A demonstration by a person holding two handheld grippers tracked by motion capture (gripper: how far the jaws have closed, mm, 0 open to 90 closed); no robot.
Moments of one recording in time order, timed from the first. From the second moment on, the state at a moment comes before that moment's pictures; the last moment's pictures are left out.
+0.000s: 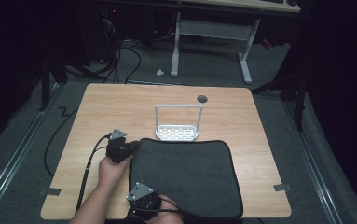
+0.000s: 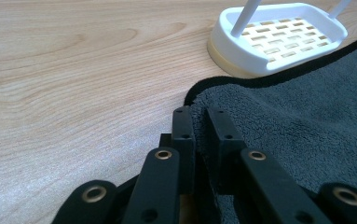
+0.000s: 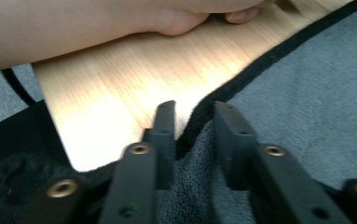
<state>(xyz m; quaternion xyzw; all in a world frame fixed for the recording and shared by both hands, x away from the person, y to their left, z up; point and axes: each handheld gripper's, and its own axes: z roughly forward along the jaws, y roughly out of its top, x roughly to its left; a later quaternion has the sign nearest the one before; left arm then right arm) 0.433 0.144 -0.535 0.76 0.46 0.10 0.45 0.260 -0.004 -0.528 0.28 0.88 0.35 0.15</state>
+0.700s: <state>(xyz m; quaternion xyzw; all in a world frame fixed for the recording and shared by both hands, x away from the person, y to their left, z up) 0.435 0.160 -0.534 0.73 0.49 0.06 0.47 0.260 -0.007 -0.495 0.24 0.87 0.40 0.17</state>
